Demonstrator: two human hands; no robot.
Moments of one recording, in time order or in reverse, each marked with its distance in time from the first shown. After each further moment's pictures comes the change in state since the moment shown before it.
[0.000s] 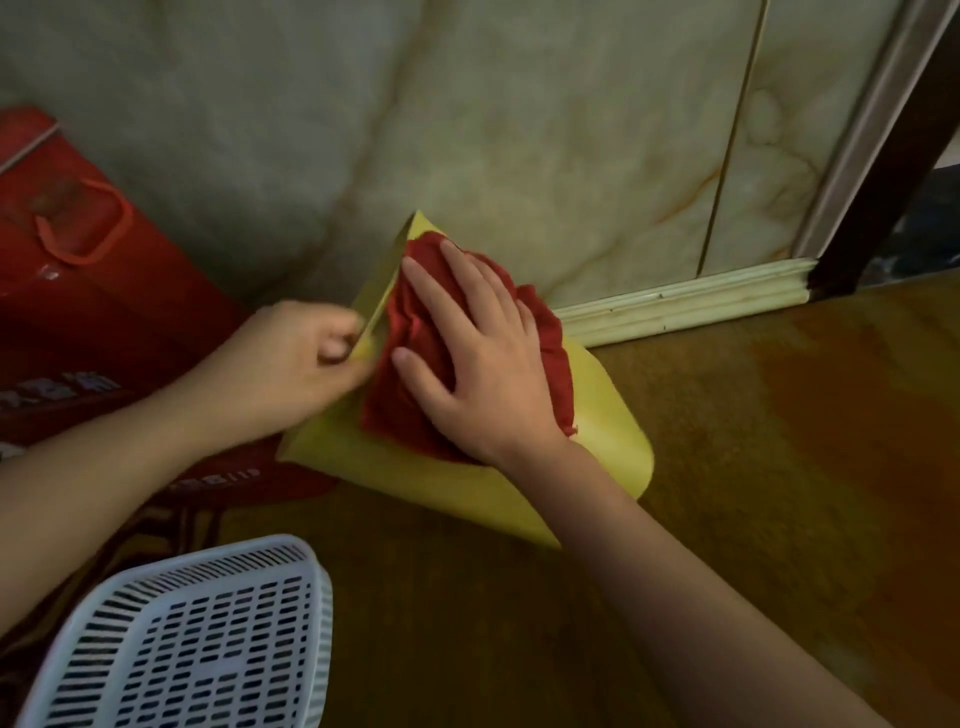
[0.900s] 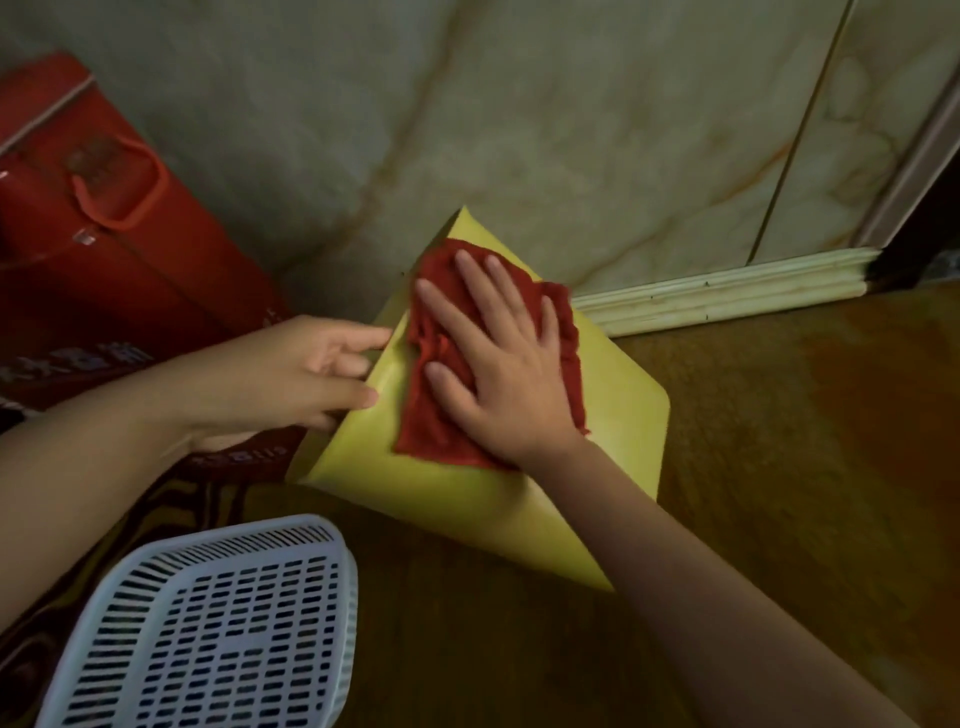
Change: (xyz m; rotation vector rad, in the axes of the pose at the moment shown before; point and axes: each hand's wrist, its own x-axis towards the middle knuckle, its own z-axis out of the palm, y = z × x) left_hand -0.021 -0.028 -0.012 -0.637 -0.422 -0.335; right_hand -0.006 0.015 0.041 -0.092 -0.141 -0.022
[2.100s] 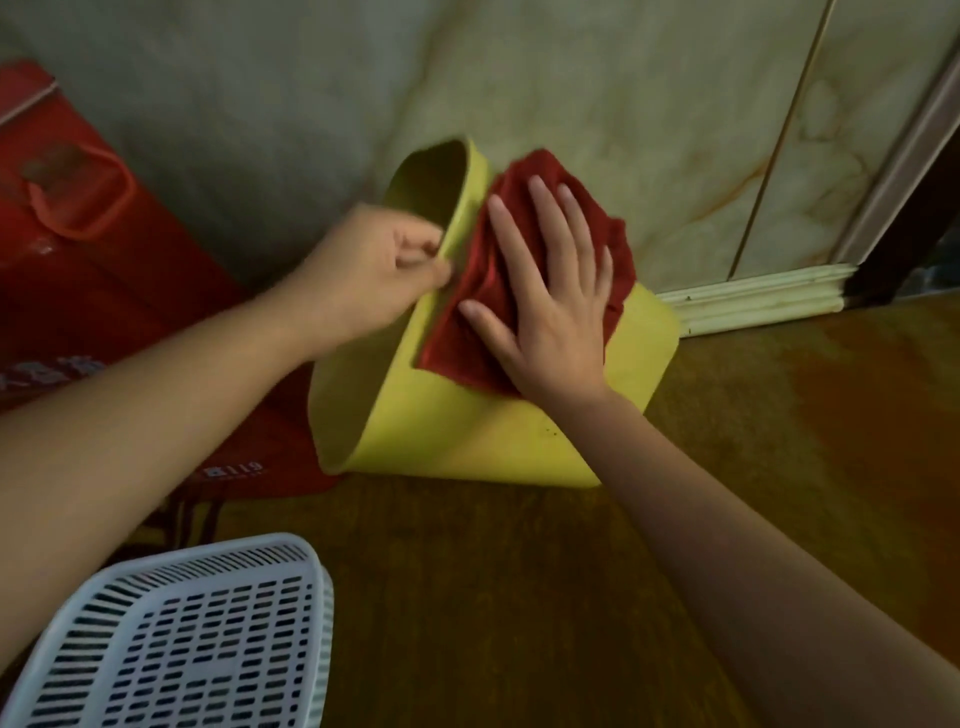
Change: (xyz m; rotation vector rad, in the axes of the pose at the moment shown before) left_hand 0.077 0.045 0.008 0.366 0.442 0.437; right_hand 0.031 0.038 -0.031 -0.153 0.344 0.001
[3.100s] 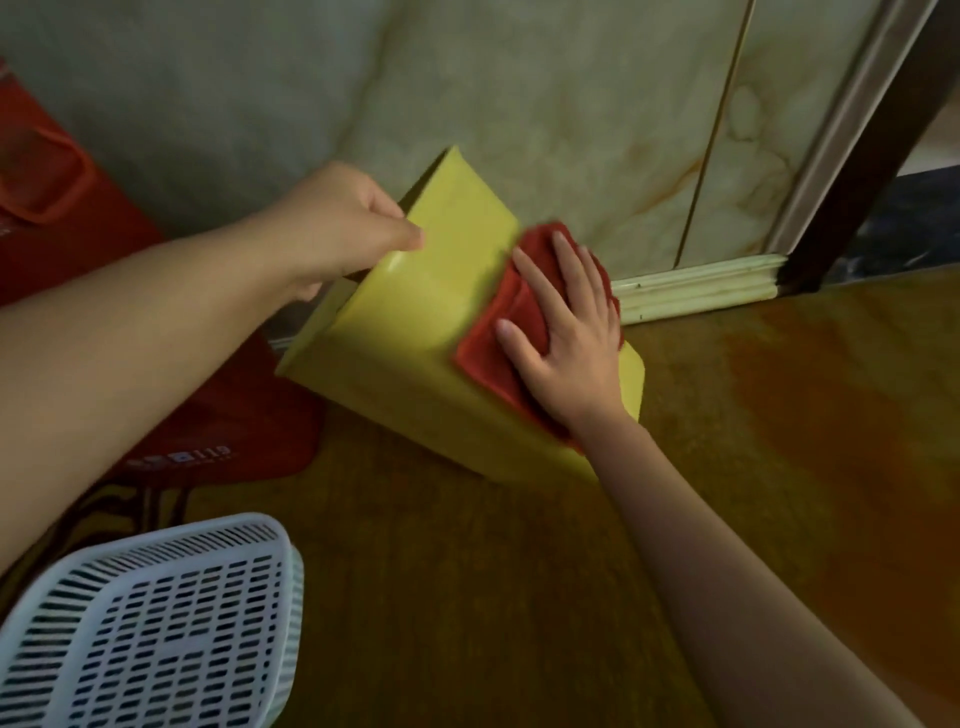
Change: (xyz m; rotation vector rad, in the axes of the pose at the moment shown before) left_hand 0.010 0.039 0.002 0.128 0.093 -0.316; right_hand -0.044 0.040 -0.039 0.064 -0.198 0.209
